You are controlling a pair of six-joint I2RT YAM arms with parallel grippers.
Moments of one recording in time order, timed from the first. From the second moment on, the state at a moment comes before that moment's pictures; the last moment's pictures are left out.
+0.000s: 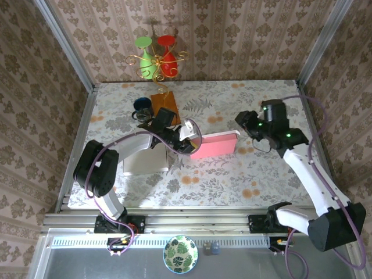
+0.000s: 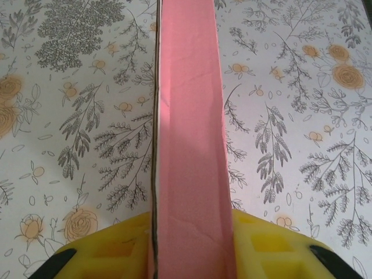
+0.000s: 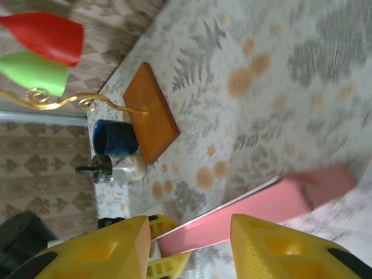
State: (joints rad) left arm -0.59 1.70 1.09 -0.29 0.74 0.64; right arm 0.17 1.13 1.06 -0.56 -0.27 0.86
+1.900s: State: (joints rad) left arm -0.57 1.69 1.11 -0.42 0.79 0.70; right arm 0.21 1.46 1.20 -0.85 -0.27 0.00
